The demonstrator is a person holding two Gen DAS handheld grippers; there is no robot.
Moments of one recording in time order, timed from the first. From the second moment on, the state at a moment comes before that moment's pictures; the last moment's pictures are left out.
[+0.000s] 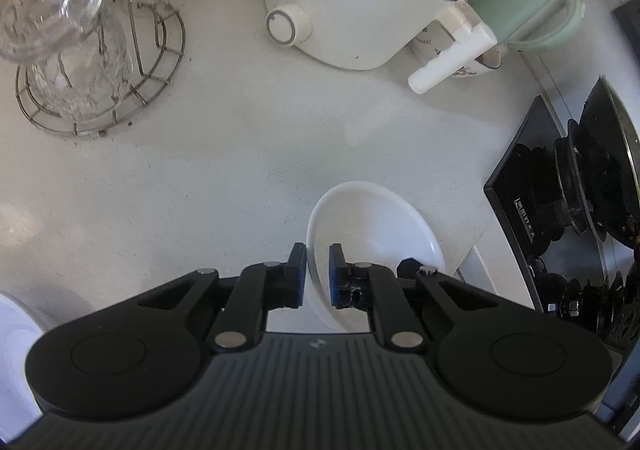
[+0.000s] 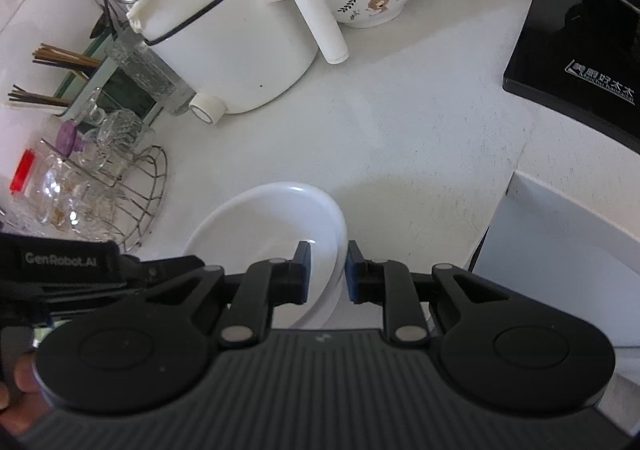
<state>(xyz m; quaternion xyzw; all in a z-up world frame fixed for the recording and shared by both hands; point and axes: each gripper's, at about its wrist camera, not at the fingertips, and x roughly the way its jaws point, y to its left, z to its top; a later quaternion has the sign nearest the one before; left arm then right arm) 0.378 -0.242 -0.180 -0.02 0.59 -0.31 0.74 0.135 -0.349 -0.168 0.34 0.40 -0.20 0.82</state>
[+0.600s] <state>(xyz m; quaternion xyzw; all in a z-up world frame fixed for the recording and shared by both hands) 0.372 -0.214 -0.140 -0.04 0.59 -0.31 0.74 0.130 -0.332 -0.134 0.38 0.40 -0.19 0.81</state>
